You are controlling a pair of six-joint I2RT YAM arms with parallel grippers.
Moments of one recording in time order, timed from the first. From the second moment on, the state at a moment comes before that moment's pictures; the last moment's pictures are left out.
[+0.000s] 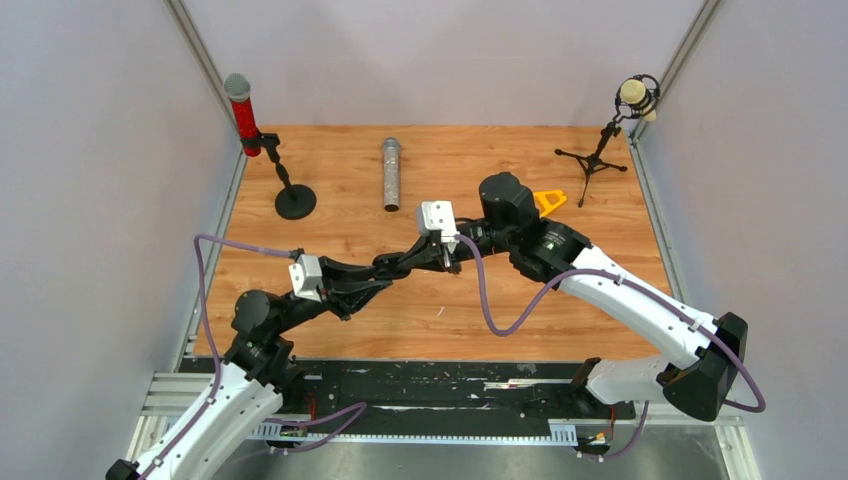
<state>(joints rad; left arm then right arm) -0.53 0.39 0.31 0.42 0.62 -0.26 0.87 1.28 1.25 -0.25 -0.80 -0.45</state>
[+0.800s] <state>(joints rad) -0.53 0.39 0.31 0.42 0.64 -0.26 0.90 1.32 1.35 -0.44 -0.79 -0.56</state>
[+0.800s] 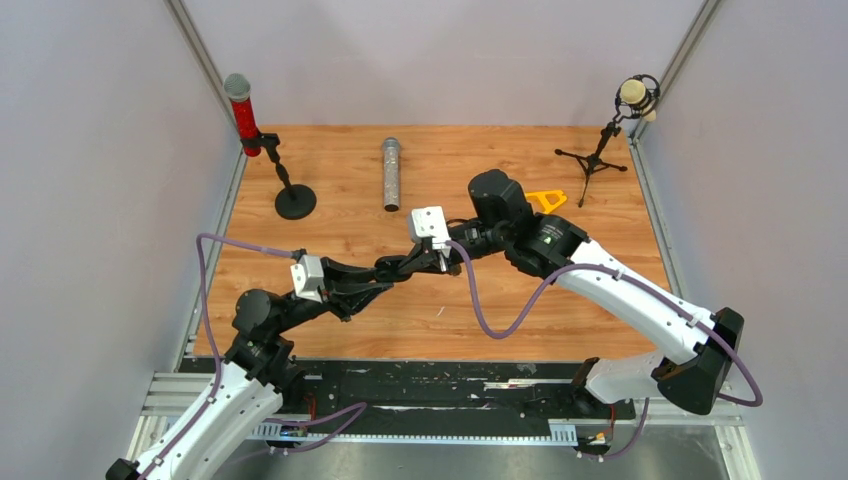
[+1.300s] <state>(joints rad) -0.53 0.40 0.31 0.41 0.64 -0.26 0.91 1.34 1.38 -0.50 -0.77 -0.60</state>
